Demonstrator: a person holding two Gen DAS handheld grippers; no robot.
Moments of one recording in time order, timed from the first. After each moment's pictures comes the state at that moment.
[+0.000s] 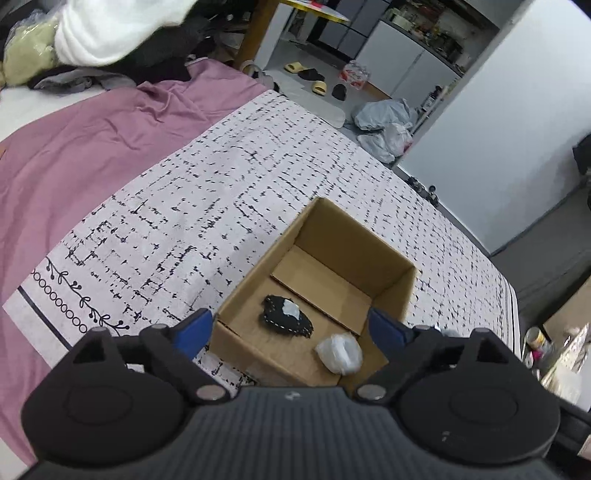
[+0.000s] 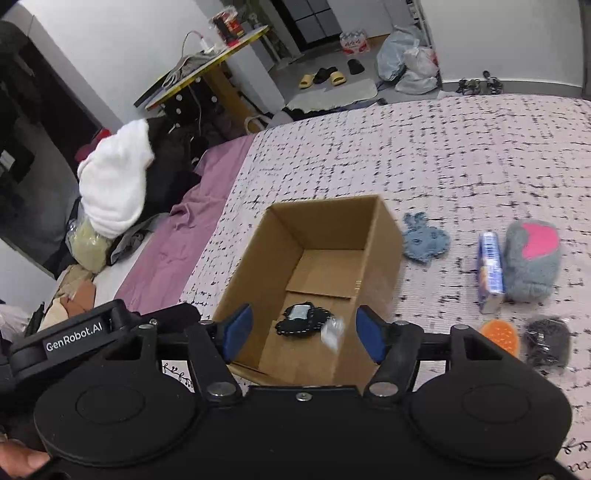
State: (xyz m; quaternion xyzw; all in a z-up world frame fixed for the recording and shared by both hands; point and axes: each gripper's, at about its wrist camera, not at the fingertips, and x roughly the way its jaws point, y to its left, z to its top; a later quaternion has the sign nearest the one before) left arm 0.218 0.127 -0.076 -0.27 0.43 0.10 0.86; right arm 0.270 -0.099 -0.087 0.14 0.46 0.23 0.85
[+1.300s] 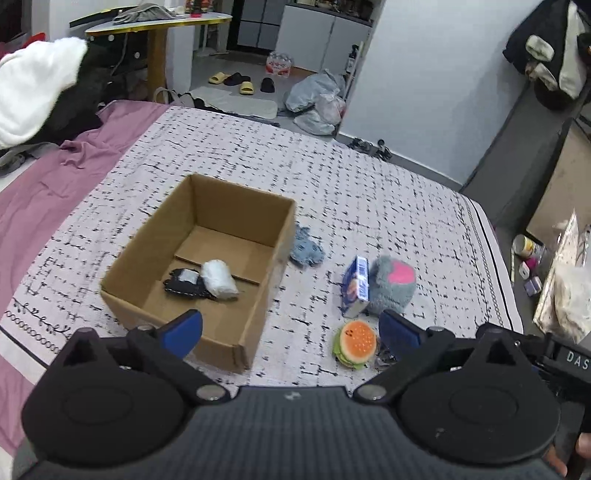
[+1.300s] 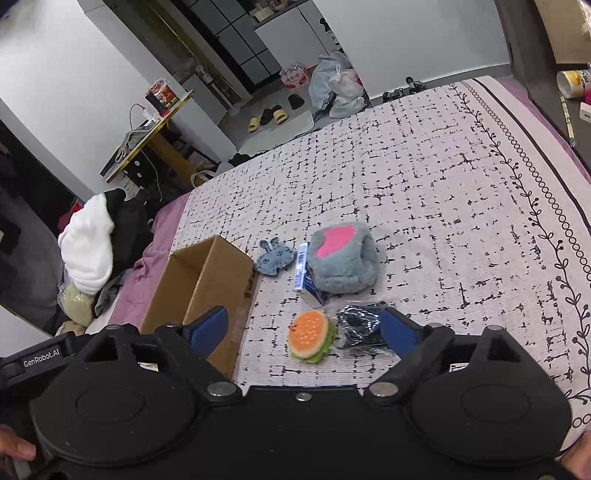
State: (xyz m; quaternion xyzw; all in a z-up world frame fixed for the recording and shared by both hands) left arm 0.210 -0.023 -0.060 -0.12 0.43 0.03 0.89; right arm 0.245 -0.305 -0.114 0.22 0.43 0.18 0.86
